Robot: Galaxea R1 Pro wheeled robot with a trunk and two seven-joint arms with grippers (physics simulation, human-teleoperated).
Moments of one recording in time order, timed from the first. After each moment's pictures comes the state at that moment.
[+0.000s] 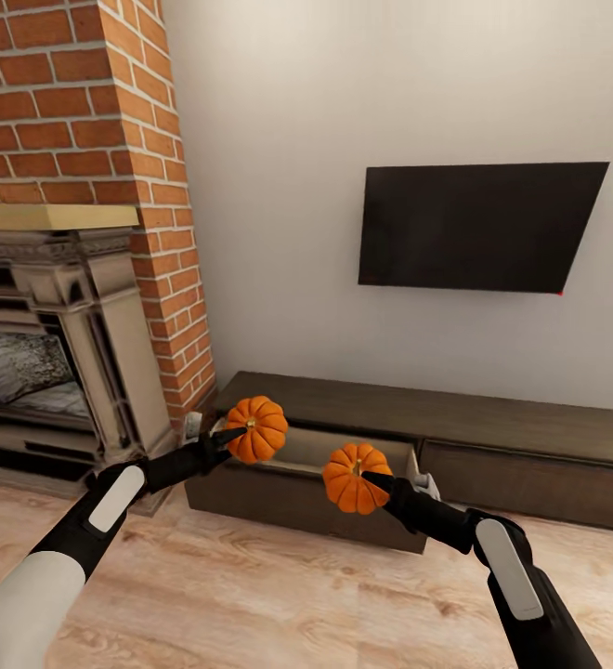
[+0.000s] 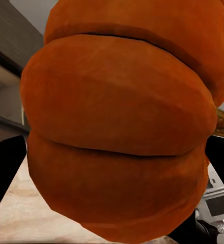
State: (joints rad) left arm -0.71 0.22 -0.15 -0.76 0.97 0.74 -0.69; right arm -0.37 -0.03 -0.13 -1.22 -0.95 0.92 0.20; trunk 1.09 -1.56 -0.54
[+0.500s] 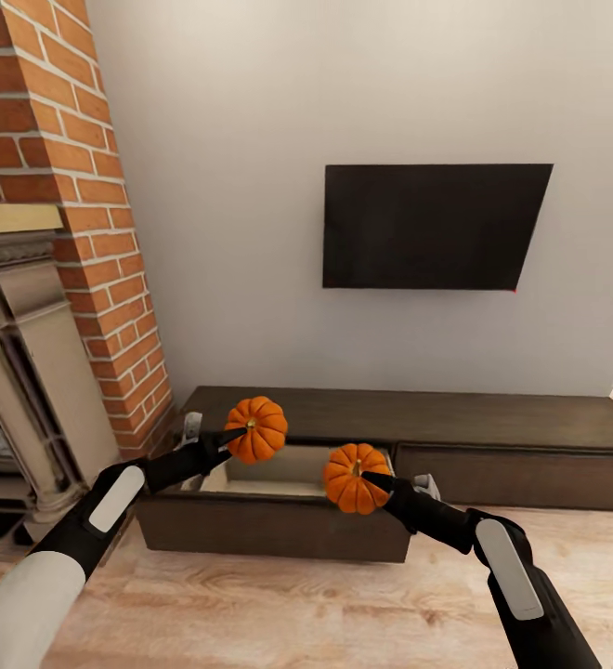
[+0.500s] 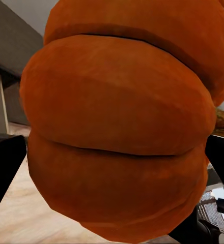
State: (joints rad) left arm -0.71 0.22 -0.15 -0.76 0.96 0.74 -0.69; right arm -0.37 -0.03 -0.13 -1.22 -0.94 0.92 0.20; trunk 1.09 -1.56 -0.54
